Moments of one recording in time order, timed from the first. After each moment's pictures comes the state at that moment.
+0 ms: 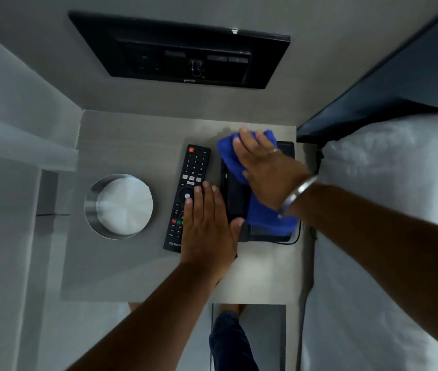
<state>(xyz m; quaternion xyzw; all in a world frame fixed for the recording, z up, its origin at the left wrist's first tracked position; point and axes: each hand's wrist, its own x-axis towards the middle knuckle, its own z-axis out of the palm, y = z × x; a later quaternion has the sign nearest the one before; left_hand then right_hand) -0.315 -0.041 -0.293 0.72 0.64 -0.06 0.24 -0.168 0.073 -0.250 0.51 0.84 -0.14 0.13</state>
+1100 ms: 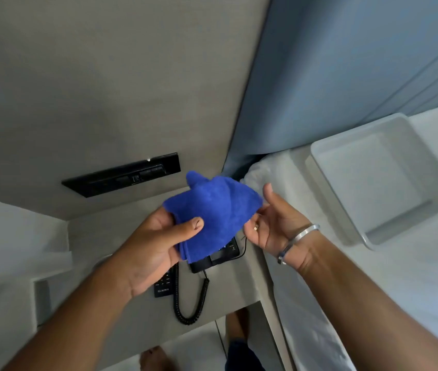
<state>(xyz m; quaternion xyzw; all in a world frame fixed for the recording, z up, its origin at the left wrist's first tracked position) -0.333 0.037 -0.050 0.32 0.35 0.22 0.85 -0.114 -0.020 -0.050 0.41 -0.10 -0.72 -0.54</state>
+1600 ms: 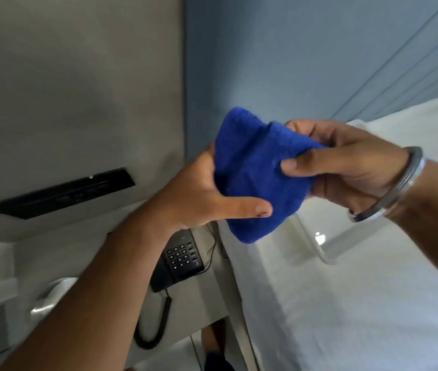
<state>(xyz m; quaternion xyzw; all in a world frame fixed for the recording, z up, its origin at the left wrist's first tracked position) -0.169 0.077 -0.020 0.64 0.20 0.18 0.72 0.023 -0.004 0.081 0.55 0.36 -0.64 -0.39</state>
